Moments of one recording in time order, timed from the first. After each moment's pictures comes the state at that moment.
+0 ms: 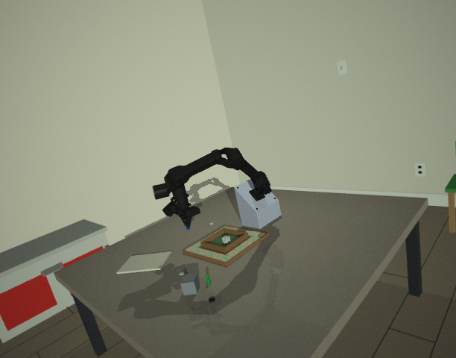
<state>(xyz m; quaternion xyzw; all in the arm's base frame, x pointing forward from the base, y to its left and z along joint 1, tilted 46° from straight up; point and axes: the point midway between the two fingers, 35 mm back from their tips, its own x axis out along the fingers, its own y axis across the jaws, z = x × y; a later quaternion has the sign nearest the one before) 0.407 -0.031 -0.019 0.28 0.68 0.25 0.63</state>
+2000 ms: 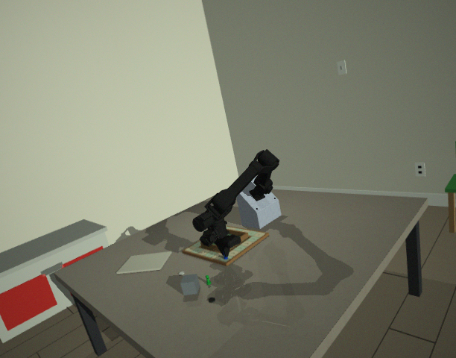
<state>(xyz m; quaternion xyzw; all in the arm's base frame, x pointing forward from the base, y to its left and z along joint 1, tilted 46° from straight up) 0.368 0.175 0.035 0.29 0.67 0.26 0.63</state>
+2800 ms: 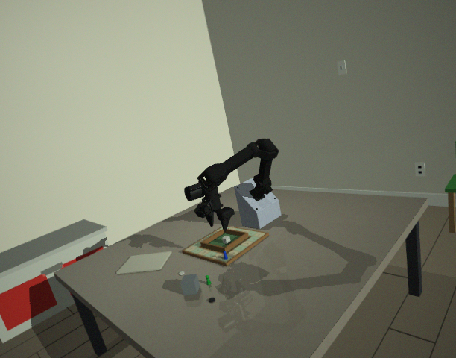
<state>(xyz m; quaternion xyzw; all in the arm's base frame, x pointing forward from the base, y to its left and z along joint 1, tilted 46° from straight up) 0.336 0.067 0.062 0.26 0.67 0.26 0.65</state>
